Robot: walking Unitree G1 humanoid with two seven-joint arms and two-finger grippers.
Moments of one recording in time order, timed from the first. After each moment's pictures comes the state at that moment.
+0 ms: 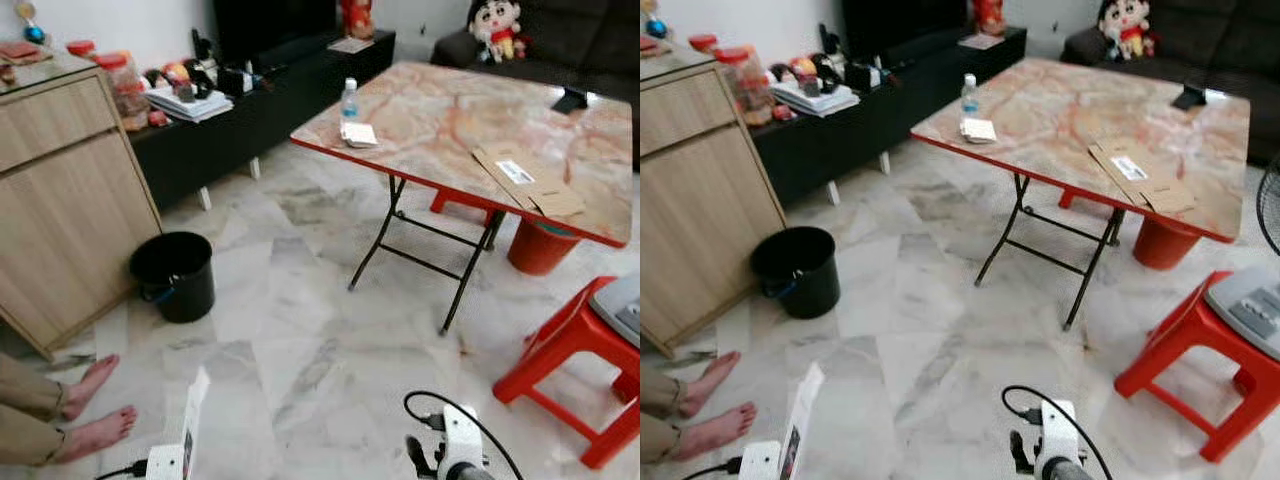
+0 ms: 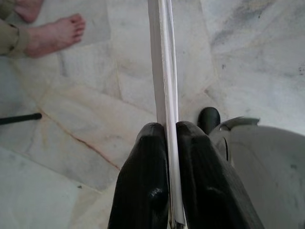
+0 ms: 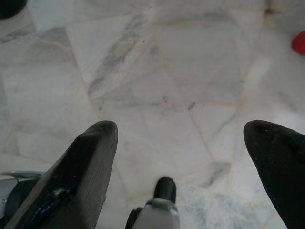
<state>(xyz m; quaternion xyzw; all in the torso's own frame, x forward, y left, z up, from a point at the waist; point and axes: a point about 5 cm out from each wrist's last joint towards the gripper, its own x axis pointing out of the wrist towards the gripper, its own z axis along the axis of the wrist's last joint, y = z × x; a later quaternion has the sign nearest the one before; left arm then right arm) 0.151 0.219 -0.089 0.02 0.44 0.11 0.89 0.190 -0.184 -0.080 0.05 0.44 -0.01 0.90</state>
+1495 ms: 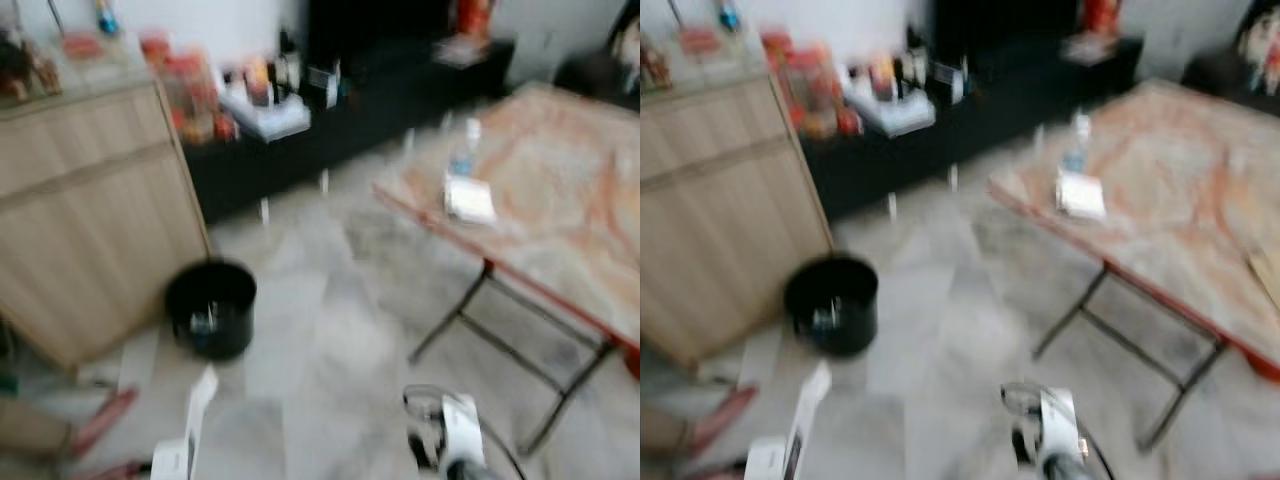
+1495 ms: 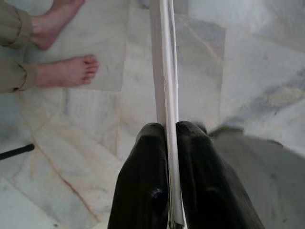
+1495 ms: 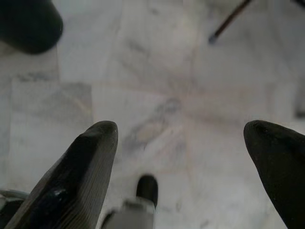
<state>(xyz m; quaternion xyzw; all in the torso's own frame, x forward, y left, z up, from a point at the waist) 0.157 0.213 -0.089 0.01 0.44 0.12 0.89 0.200 -0.184 -0.075 0.03 0.43 0.00 0.90</state>
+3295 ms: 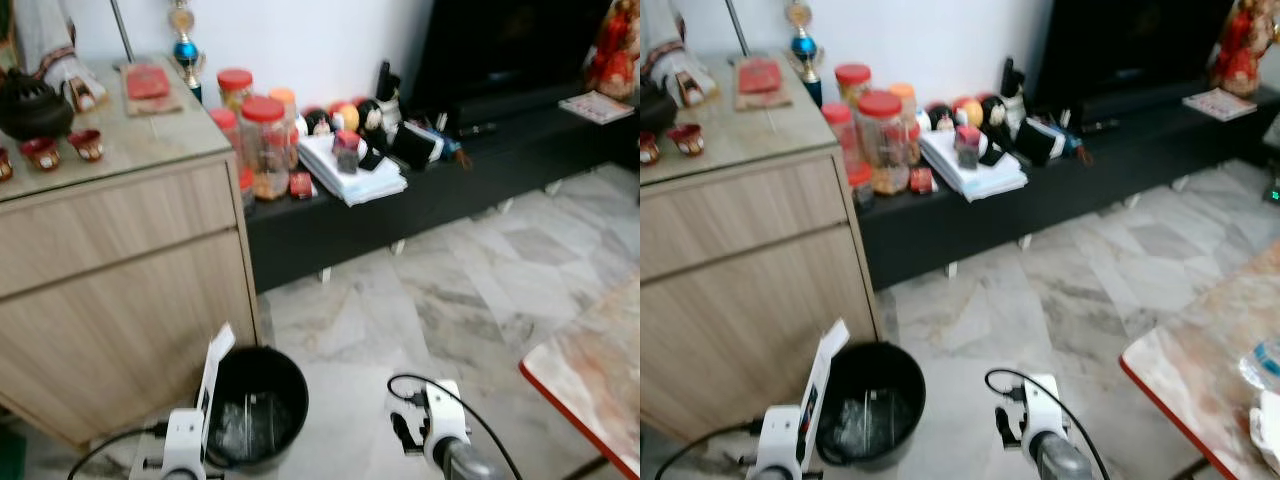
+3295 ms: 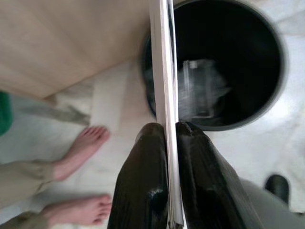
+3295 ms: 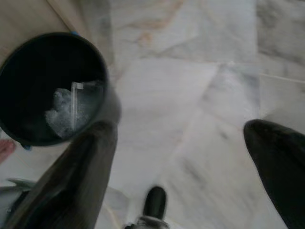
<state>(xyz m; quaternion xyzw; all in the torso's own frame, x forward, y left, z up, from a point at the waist) 0.191 0.208 -0.070 0.05 0.37 0.08 0.93 0.217 -0.159 -0.067 0.03 0.40 0.06 0.91</state>
